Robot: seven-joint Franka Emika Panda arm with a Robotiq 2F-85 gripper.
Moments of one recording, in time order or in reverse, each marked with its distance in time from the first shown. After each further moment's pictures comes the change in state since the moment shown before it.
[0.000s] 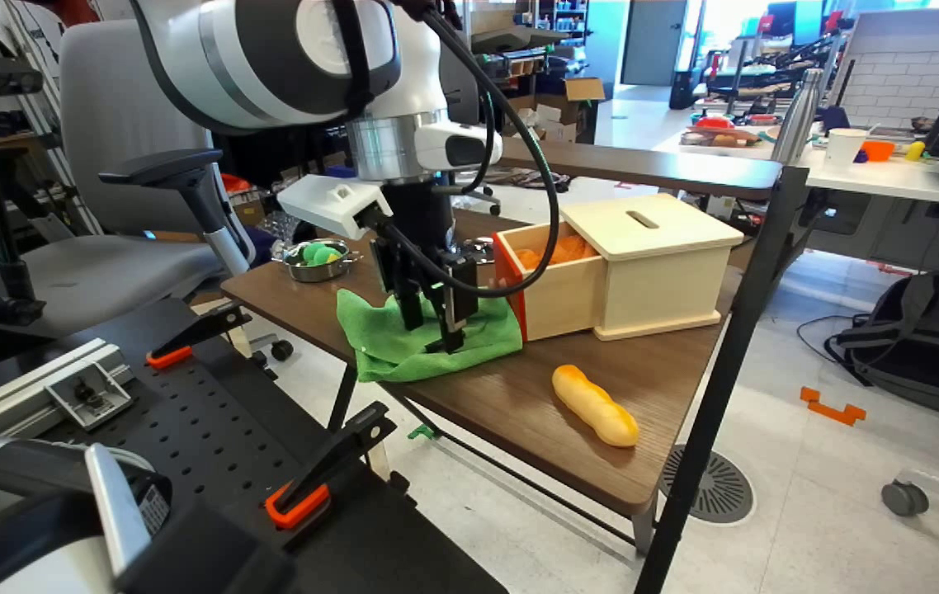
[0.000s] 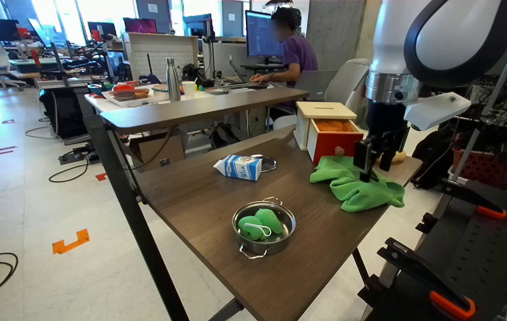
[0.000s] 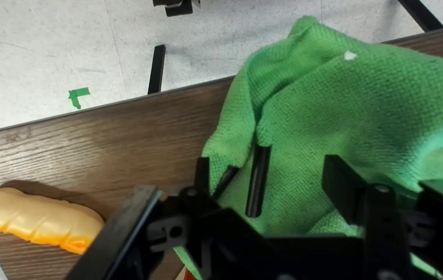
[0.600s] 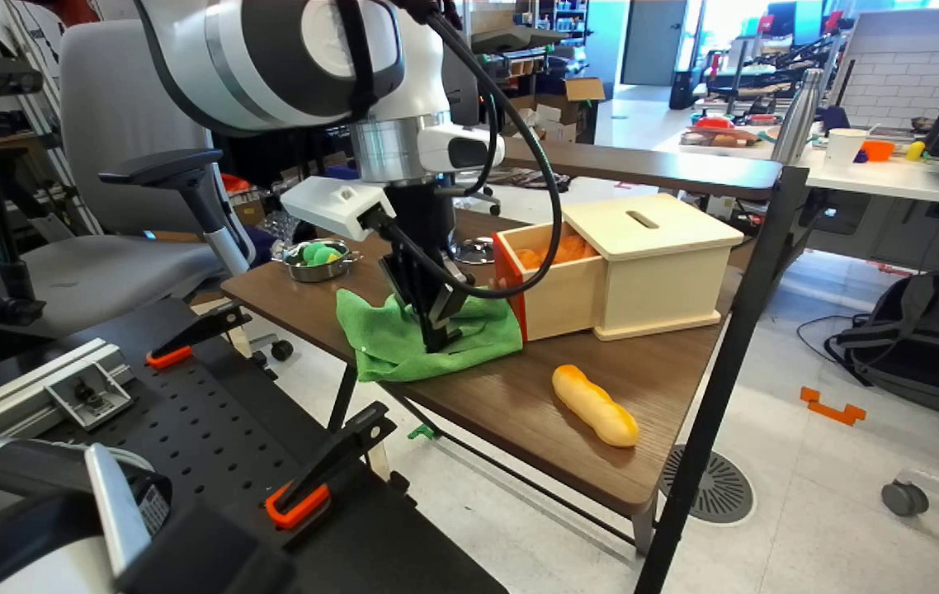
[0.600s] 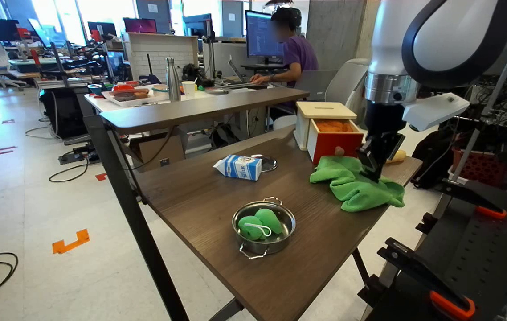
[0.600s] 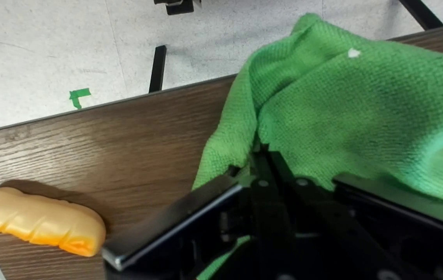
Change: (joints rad) arm -0.001 0.011 0.000 0.011 0.000 -0.006 0.000
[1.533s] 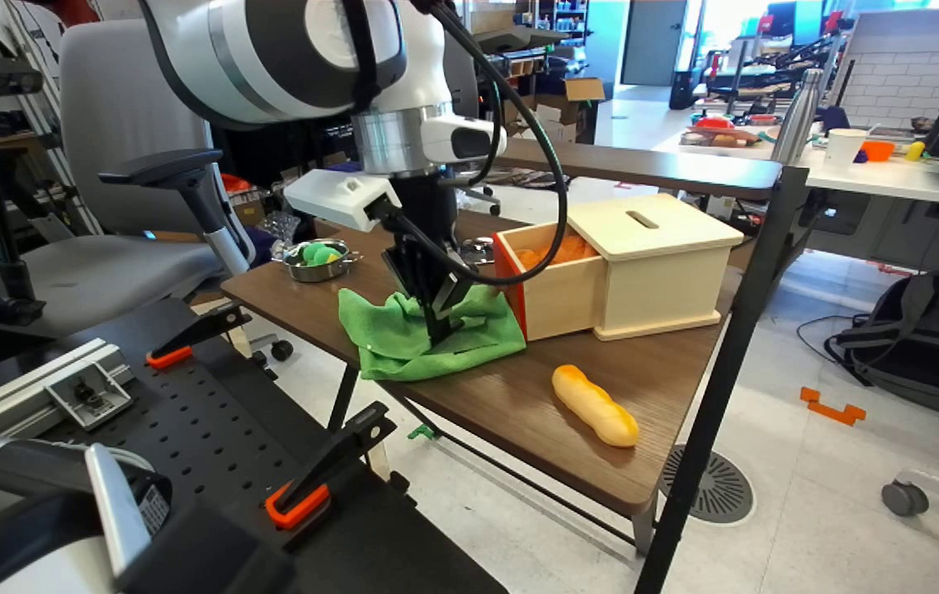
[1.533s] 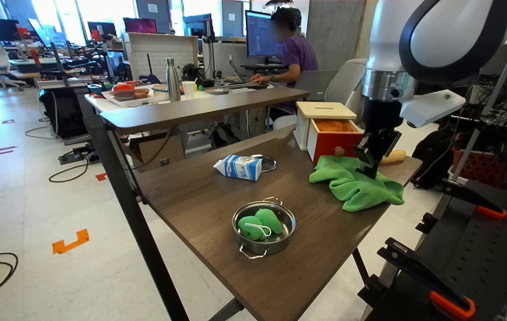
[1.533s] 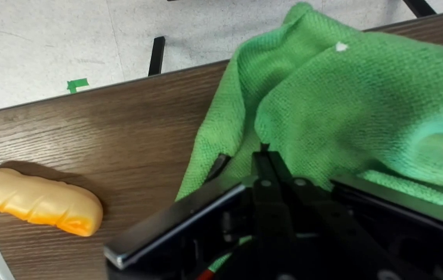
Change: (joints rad) arm 0.003 -0.011 0.002 0.006 -0.003 0.003 -0.012
